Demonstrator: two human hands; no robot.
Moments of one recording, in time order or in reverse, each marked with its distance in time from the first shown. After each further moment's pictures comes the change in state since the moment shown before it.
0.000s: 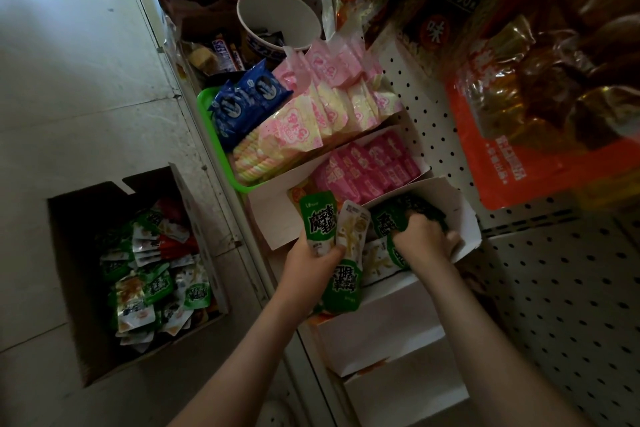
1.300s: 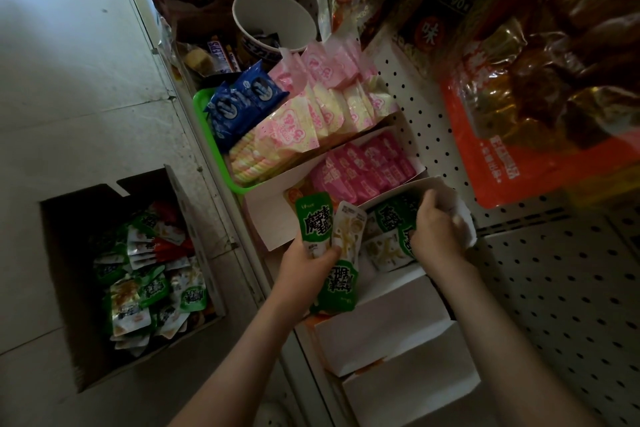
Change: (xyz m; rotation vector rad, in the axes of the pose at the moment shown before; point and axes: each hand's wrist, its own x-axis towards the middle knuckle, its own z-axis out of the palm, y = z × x) left_hand 0.000 -0.003 -0.004 -0.003 -0.026 0.013; right_hand 0.011 0.021 -0.002 -0.118 0.221 -0.157
